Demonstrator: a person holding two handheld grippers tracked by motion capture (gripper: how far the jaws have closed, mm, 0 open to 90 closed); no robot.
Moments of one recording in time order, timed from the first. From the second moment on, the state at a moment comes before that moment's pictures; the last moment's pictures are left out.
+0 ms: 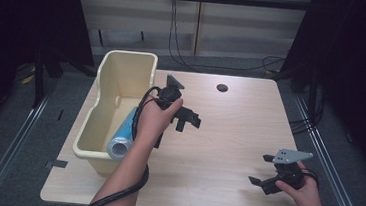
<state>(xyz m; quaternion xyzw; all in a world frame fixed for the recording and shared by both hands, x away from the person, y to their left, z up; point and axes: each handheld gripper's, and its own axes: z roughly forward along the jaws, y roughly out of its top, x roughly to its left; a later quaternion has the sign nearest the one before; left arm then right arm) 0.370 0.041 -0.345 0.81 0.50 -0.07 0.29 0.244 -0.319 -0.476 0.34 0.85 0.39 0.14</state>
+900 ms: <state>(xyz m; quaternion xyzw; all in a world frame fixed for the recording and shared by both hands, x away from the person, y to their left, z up) 0.362 0.030 -0.390 0.83 0.47 -0.08 0.30 0.244 -0.321 -0.478 0.34 0.85 0.38 0.14</state>
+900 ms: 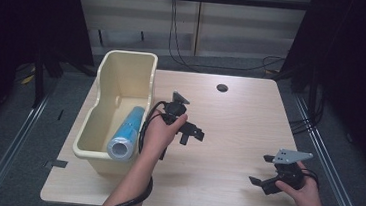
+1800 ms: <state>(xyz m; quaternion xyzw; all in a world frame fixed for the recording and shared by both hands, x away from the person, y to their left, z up) 0.342 0.017 -0.439 0.85 0.43 -0.09 0.30 0.244 -0.318 -0.487 0.35 0.85 0.36 0.14</state>
